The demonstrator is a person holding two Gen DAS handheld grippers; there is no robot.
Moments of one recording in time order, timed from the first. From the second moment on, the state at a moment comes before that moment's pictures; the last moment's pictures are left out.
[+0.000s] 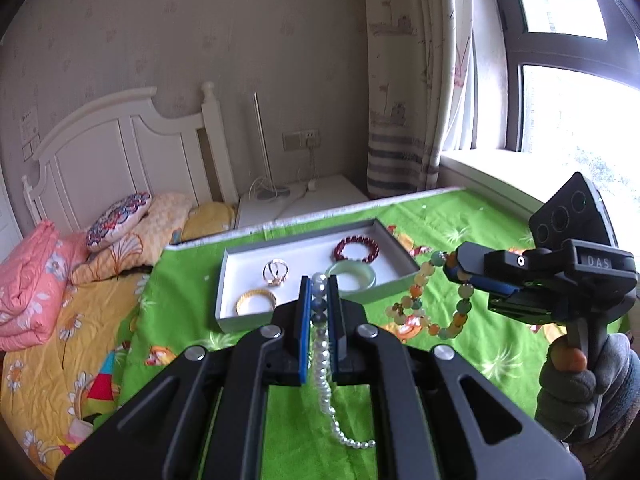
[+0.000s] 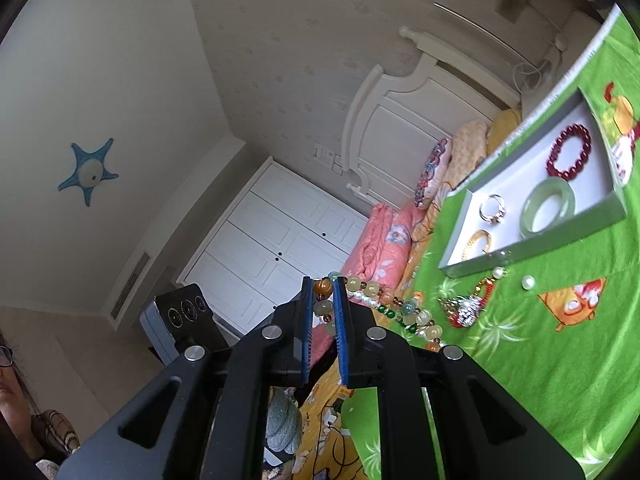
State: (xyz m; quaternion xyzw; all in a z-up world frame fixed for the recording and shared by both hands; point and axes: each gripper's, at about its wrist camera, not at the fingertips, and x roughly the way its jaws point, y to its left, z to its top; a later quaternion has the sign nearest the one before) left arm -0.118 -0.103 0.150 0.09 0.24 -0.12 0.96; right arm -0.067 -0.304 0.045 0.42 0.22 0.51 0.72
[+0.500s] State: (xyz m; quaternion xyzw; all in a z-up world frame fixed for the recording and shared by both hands) left arm -0.128 -0.105 0.192 0.09 0.21 -0.15 0.96; right arm -0.068 -0.297 0.061 0.40 0.22 0.51 0.73
